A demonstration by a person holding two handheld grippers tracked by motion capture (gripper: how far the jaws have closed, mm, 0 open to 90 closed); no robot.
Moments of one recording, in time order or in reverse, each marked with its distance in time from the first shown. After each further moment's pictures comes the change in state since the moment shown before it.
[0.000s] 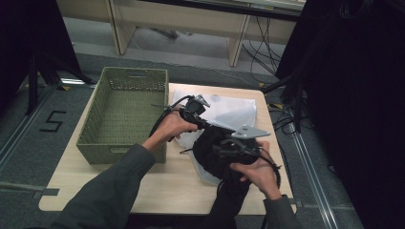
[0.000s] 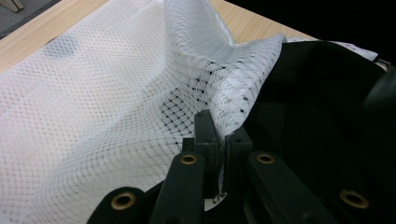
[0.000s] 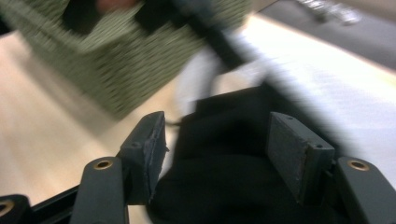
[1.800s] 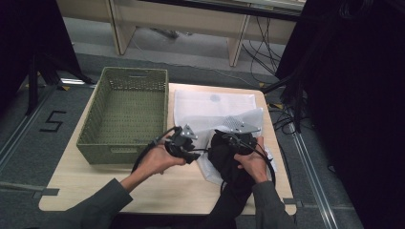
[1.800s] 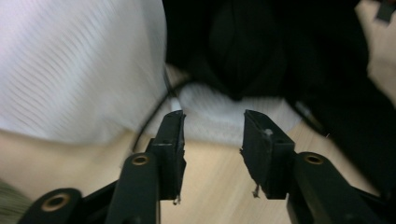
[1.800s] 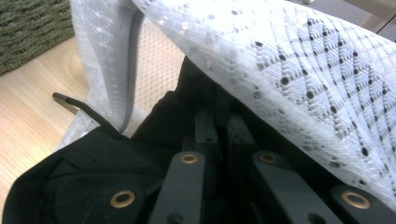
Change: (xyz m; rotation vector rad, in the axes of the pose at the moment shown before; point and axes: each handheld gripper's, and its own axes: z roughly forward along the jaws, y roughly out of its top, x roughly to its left) left arm -0.064 -0.090 0.001 0.031 0.039 -0.054; right arm -0.061 -0.033 0.055 0.084 -0.173 -0.011
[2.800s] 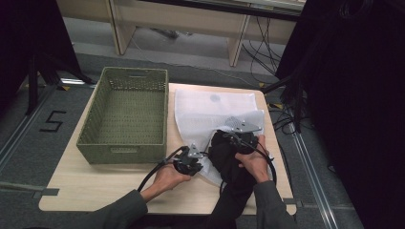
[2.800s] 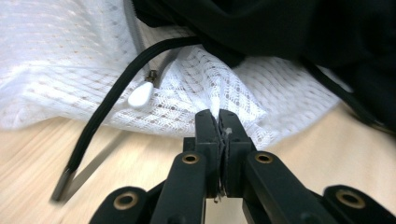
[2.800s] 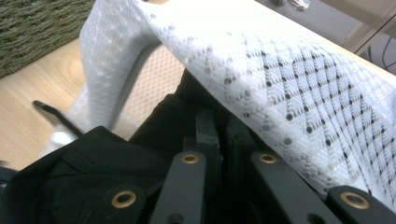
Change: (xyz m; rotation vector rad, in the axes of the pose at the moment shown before) left arm -0.015 -0.037 0.043 -0.043 -0.006 0.020; right arm -0.001 0.005 -0.007 -0.009 -0.023 -0.023
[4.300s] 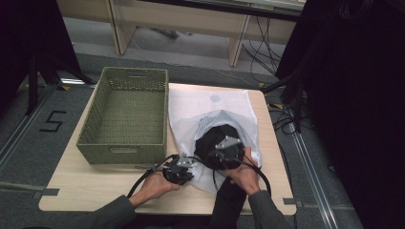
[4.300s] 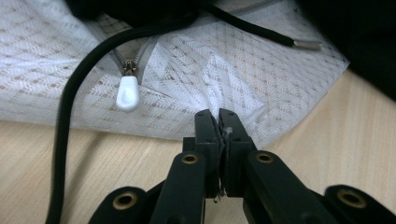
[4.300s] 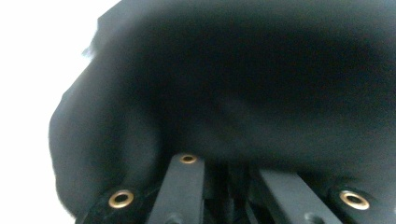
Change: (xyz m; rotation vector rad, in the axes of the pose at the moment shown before) left arm -0.002 -0.029 -0.010 0.071 -0.038 0.055; right arm 0.043 -0.007 0.016 0.183 0.004 -0.097
